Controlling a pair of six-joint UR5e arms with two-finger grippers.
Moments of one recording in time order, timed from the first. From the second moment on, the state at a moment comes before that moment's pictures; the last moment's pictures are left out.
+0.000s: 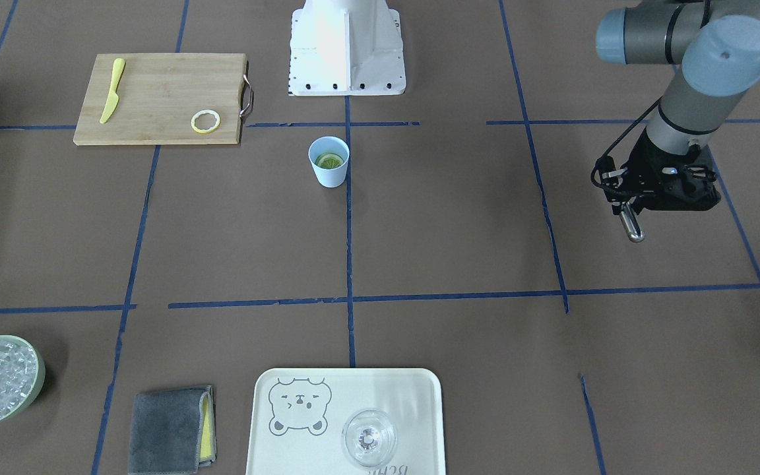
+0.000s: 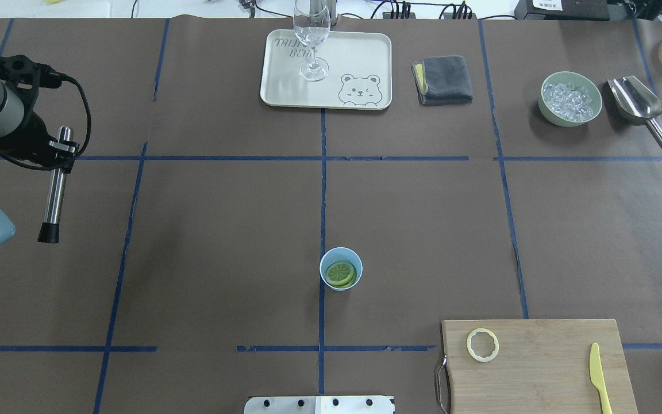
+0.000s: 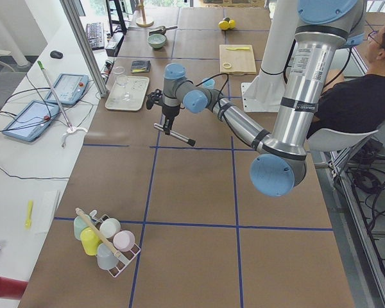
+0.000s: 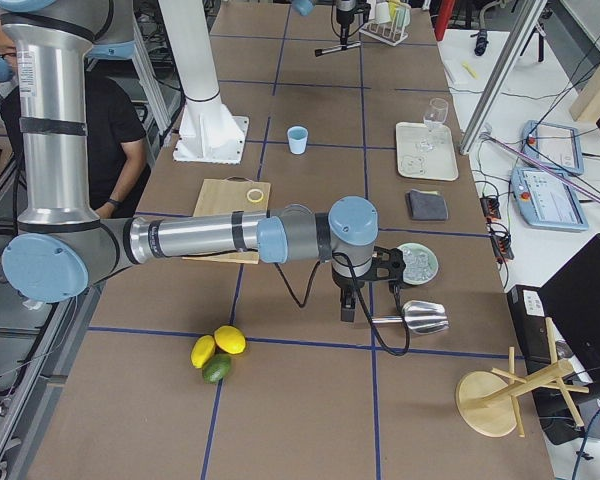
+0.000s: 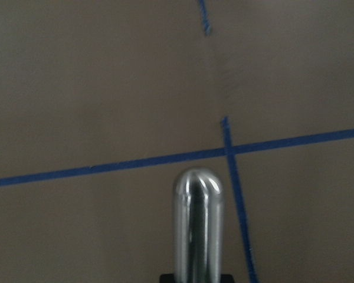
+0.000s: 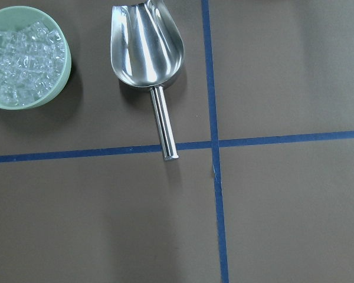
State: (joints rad) left arm -0.95 -1.80 -1.88 -1.46 -2.06 -0.66; right arm 1.56 -1.59 1.74 -1.57 2.37 0.19
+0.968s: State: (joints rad) left arm -0.95 -1.77 -1.63 -1.55 -2.19 -0.71; right arm 1.56 -1.59 1.75 -1.57 2.37 0.19
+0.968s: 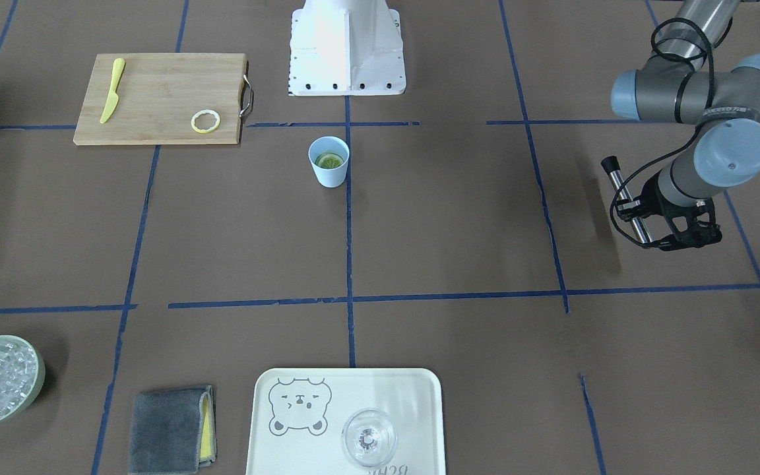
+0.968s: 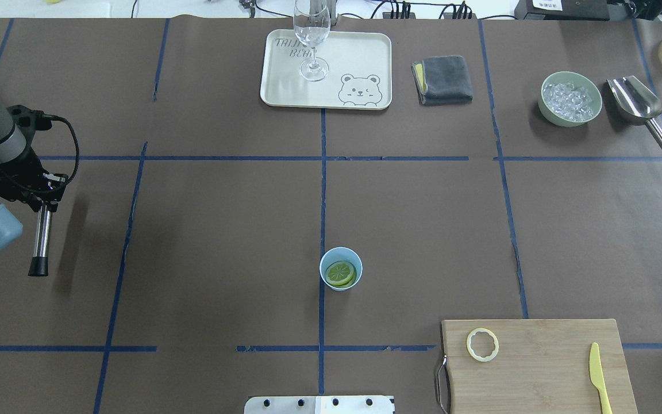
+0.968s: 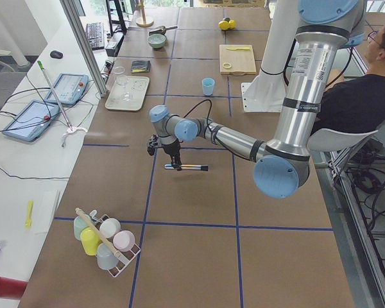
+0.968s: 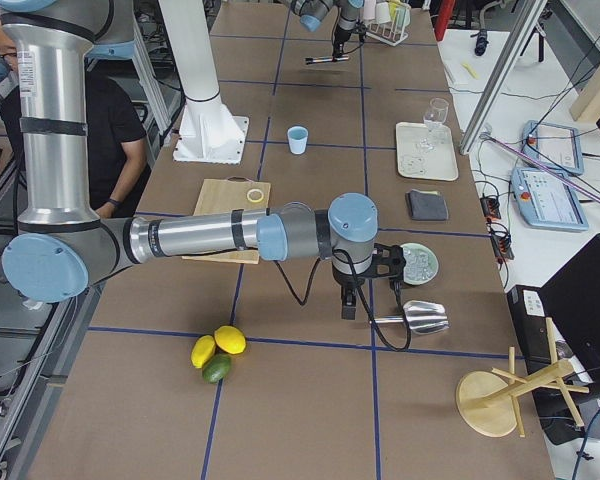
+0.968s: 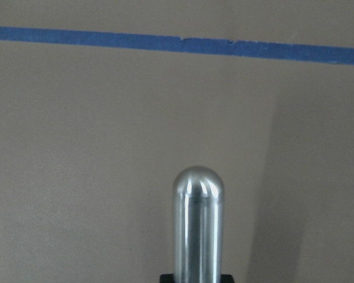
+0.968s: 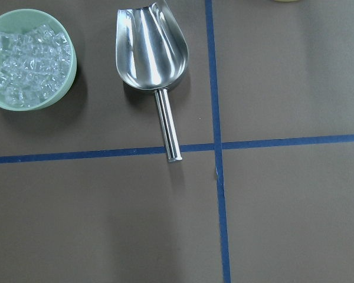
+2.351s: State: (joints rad) left arm -1.23 -1.79 -1.67 -1.59 -2.20 -0.34; right arm 1.57 -1.65 1.74 -1.50 2.38 0.18
